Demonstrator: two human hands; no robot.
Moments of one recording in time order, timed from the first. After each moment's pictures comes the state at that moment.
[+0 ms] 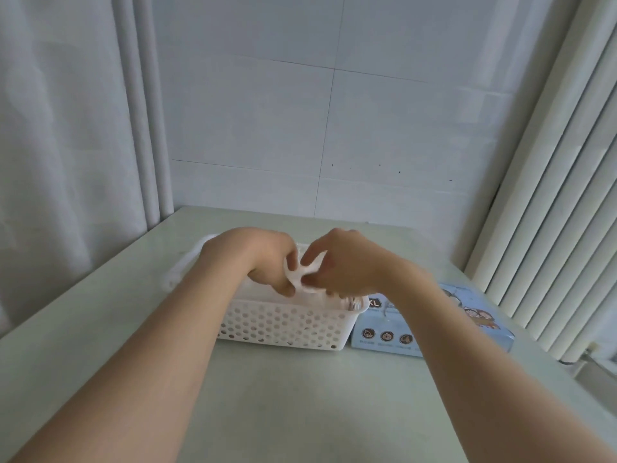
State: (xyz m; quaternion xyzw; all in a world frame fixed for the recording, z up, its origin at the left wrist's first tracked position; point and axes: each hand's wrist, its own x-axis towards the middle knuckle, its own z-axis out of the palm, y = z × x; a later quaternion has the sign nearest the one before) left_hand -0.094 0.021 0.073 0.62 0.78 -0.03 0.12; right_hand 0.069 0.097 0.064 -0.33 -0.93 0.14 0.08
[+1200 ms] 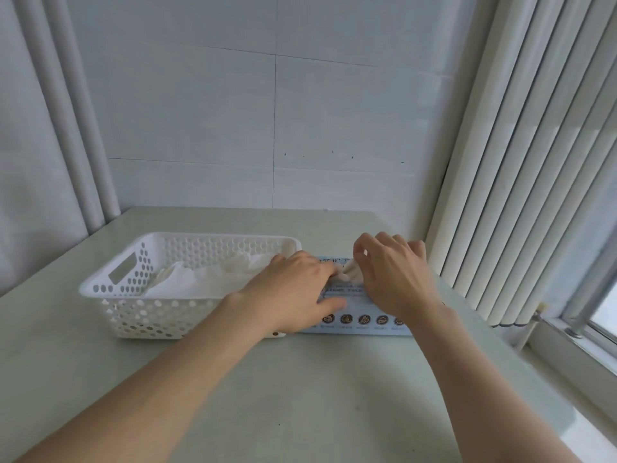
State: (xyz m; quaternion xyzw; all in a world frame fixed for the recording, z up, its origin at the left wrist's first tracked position) left_hand 0.026 0.044 0.014 0.77 0.64 0.08 -0.03; right_hand 0.206 0.151 -0.009 -0.43 -0.84 -0.13 0.30
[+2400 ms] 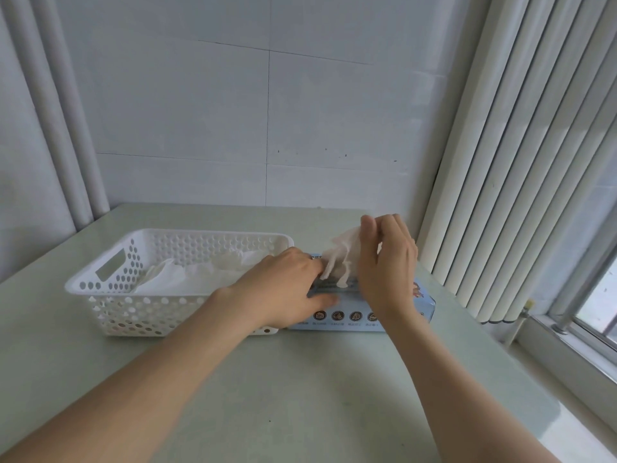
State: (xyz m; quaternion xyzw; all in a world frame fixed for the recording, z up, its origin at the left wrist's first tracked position) left_hand 0.025 0.044 0.016 0.76 0.65 0.08 0.00; right_hand 0.180 0.136 -0.007 -0.36 -0.69 0.05 0.63
